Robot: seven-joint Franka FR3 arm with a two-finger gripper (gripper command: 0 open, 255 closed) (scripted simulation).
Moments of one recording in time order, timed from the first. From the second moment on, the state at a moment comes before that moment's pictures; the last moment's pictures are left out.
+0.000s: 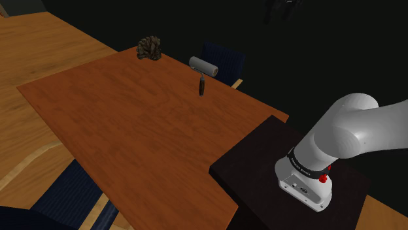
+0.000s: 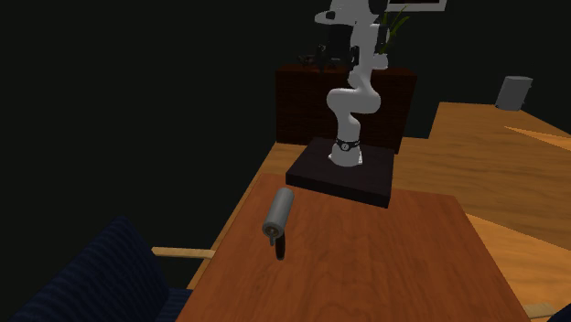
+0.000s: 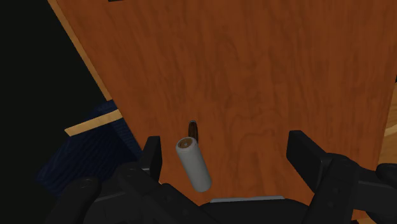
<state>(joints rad) 0.00 -0.83 -0.06 -2.26 -0.05 1.62 0.04</state>
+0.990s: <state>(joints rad) 0.01 -0.43 -0.07 -2.23 -0.10 1.94 0.03</state>
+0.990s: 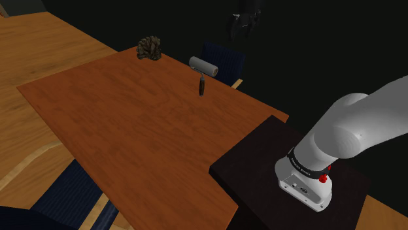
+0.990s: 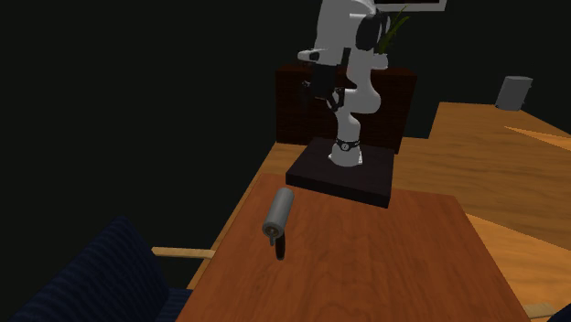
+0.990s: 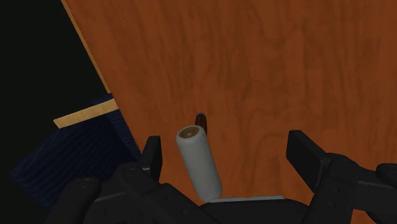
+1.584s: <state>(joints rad) 0.01 -0.08 -0.08 -2.06 -0.12 2.08 0.02</state>
